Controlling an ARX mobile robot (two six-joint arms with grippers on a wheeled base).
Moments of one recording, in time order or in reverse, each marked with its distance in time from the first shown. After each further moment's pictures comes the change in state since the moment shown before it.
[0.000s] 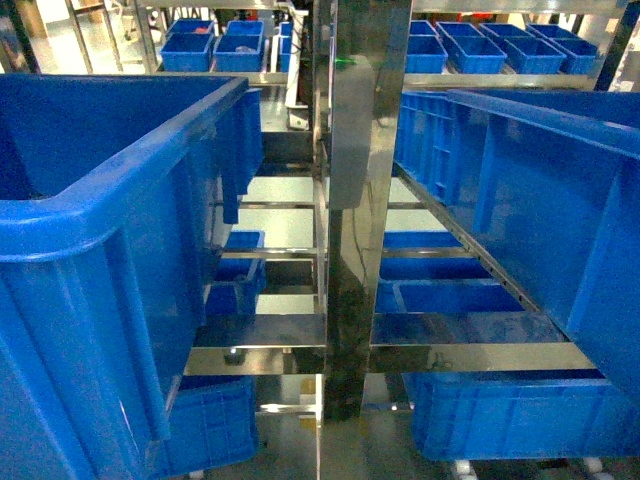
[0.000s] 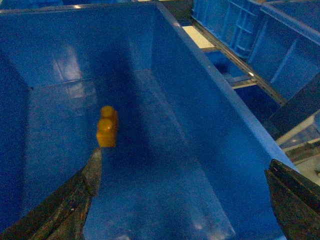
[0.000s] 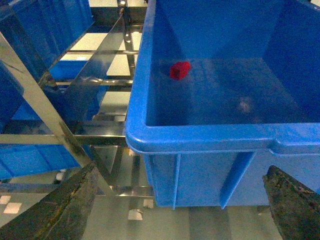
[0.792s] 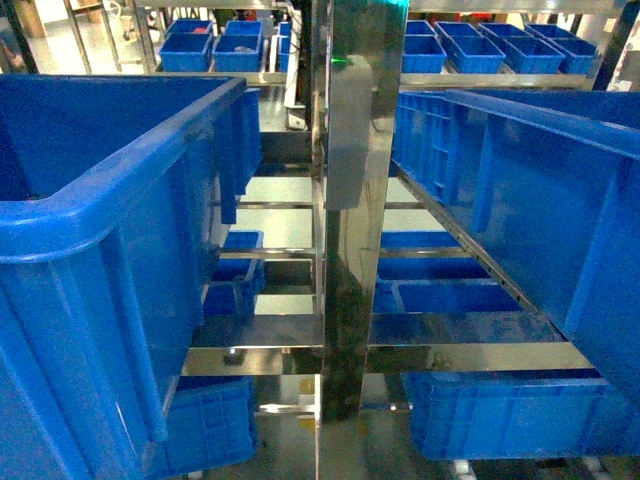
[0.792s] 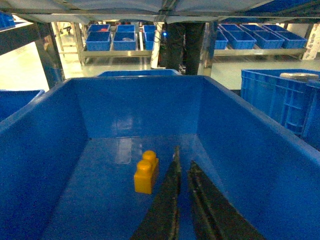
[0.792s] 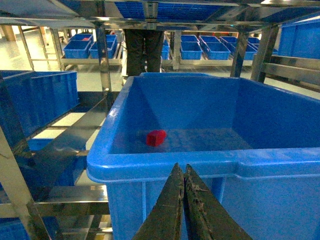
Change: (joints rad) left arm -0.151 -0.375 -0.716 0.864 -0.386 -0.136; right arm -0.111 -0.345 -0.436 0.510 -0.023 -0.046
